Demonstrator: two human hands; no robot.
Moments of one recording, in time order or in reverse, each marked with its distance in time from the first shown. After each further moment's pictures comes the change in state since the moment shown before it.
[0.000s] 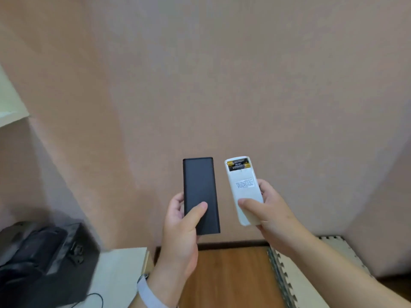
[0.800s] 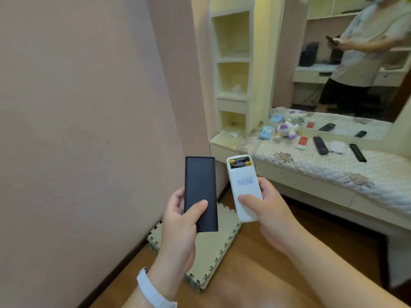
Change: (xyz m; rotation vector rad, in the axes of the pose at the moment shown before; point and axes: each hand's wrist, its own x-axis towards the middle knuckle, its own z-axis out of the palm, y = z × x) left_hand -0.255 -0.182 0.378 0.158 -0.783 -0.358; right_hand -0.358 0.008 -0.385 0.066 0.938 -0.021
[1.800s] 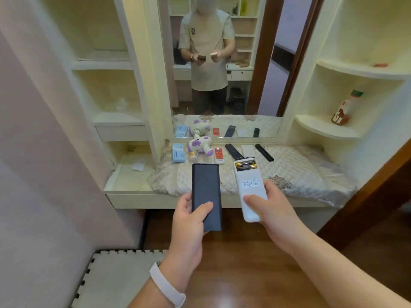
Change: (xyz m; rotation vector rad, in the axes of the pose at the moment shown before) left_hand 0.319 -0.089 0.208 0.025 -0.584 -0.355; right_hand 0.236 -0.008 -0.138 -0.019 0.714 0.065
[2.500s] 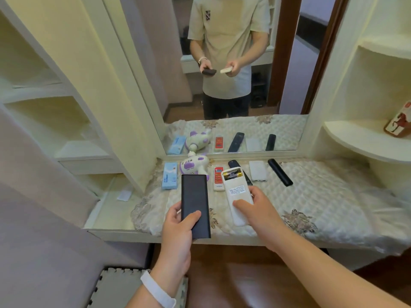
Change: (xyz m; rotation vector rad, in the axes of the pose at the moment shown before) left_hand 0.219 -0.029 0.109 0.107 0.196 -0.059; right_hand 0.269 0.010 -0.068 -0.054 -0.109 0.101
